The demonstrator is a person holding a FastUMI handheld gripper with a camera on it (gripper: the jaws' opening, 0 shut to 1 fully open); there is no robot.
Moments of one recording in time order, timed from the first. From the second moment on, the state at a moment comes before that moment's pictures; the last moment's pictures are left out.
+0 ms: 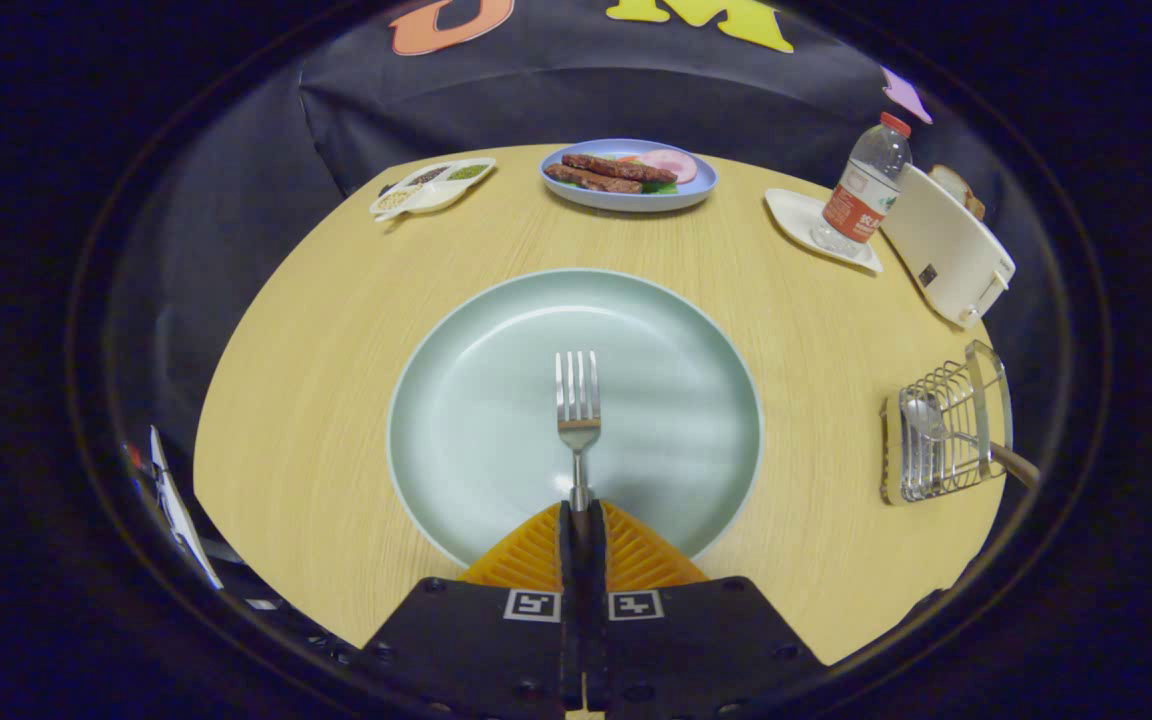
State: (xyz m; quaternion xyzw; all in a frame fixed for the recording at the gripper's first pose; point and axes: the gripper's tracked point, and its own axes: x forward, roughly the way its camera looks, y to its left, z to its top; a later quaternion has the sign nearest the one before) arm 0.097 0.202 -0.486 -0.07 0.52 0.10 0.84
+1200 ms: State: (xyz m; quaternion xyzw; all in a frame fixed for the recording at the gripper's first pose) arm 0.128 -0.016 -0.352 -0.04 0.51 0.07 0.86
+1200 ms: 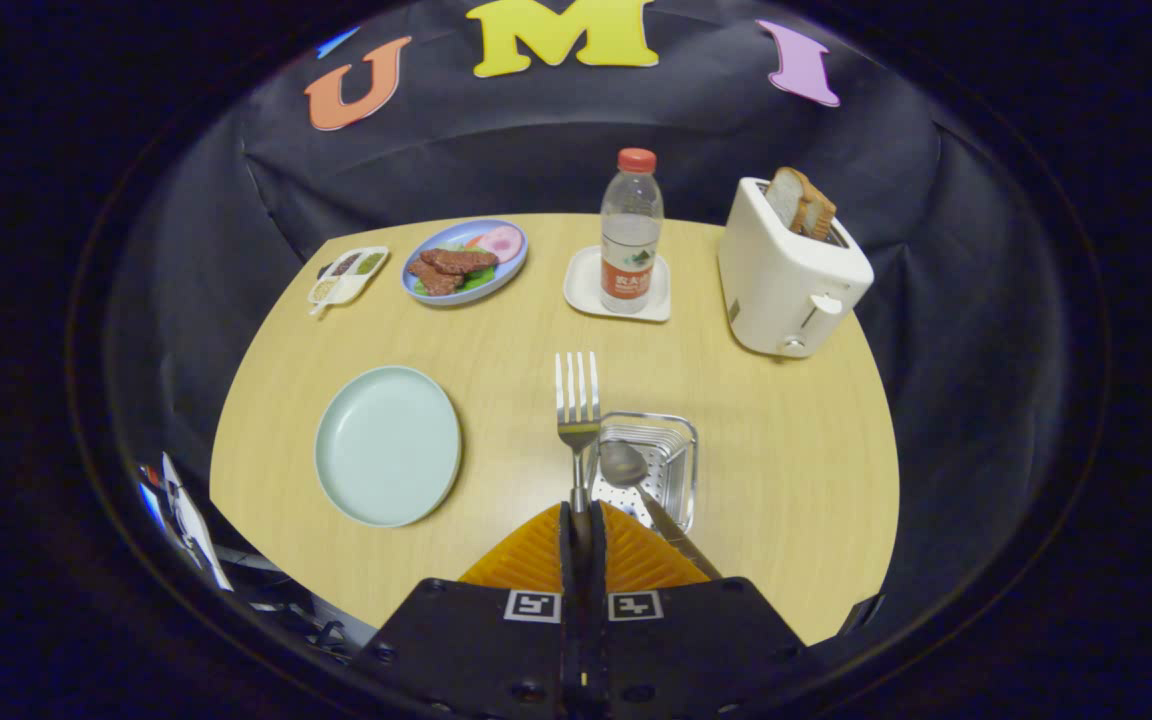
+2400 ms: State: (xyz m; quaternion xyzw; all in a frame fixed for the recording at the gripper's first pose) arm 0.117 -0.039 -0.375 -0.03 0.71 0.02 0.71
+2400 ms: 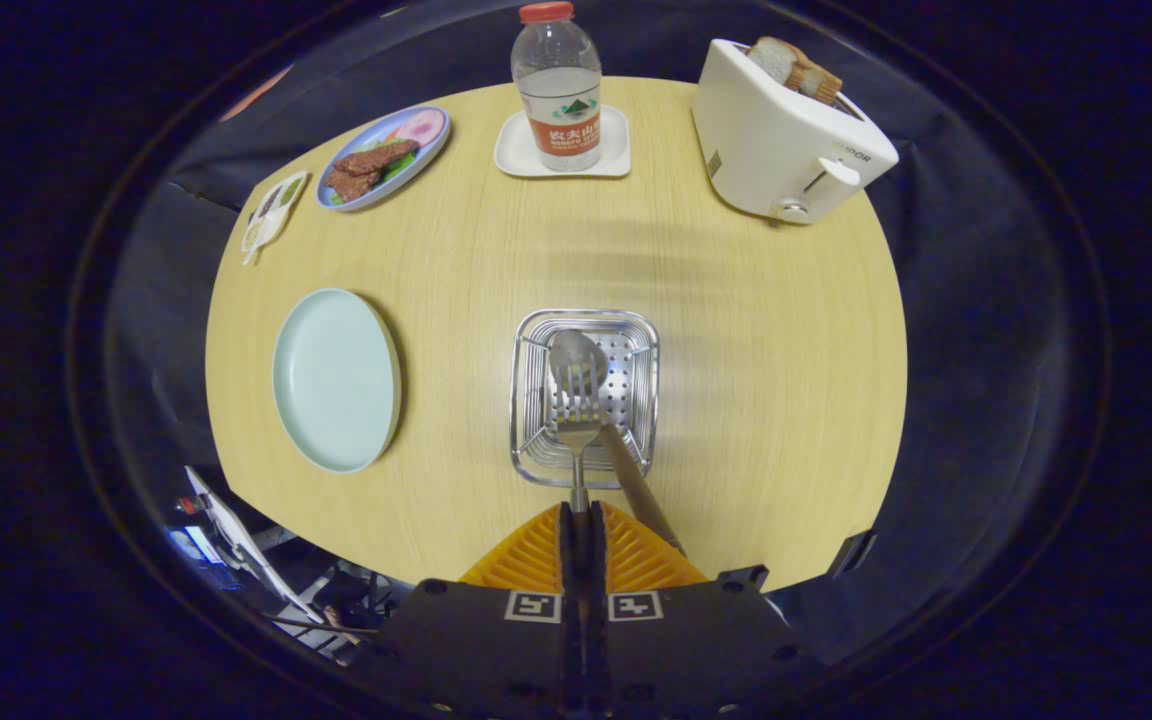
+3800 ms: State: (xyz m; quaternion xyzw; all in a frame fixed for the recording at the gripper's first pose) arm 0.148 0.017 -0.266 -0.03 0.45 0.05 0.89
